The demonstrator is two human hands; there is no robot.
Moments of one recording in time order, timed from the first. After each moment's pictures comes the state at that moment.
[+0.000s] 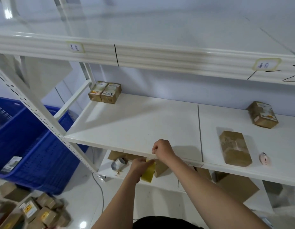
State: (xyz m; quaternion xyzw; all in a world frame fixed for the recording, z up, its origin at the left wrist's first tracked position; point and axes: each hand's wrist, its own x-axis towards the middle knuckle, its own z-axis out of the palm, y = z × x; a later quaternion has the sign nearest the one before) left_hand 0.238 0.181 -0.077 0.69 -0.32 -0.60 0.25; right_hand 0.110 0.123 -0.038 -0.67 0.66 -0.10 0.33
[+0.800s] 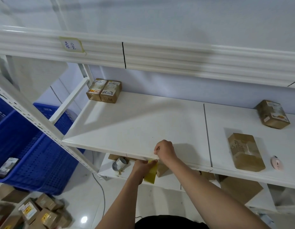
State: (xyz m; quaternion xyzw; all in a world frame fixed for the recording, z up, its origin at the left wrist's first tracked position) left_hand 0.255 0.149 -0.096 0.70 -0.32 -0.61 0.22; right_hand 0.129 0.095 -0.065 -0.63 0.69 -0.13 0.32
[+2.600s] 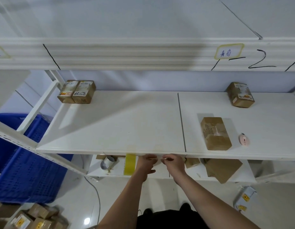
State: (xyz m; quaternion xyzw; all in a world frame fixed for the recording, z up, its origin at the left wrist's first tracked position) left_hand 0.148 0.168 -0.089 0.66 -0.31 -0.65 0.23; right_hand 0.008 0.191 -0.105 -0.33 0.74 -0.33 0.48
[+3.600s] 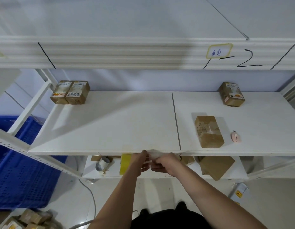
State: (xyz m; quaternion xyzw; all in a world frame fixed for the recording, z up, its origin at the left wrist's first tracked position) left_hand 0.152 0.155 -0.075 0.68 -0.20 -0.67 0.24; right_hand 0.016 0.180 -0.056 -0.19 0.67 -0.28 0.66
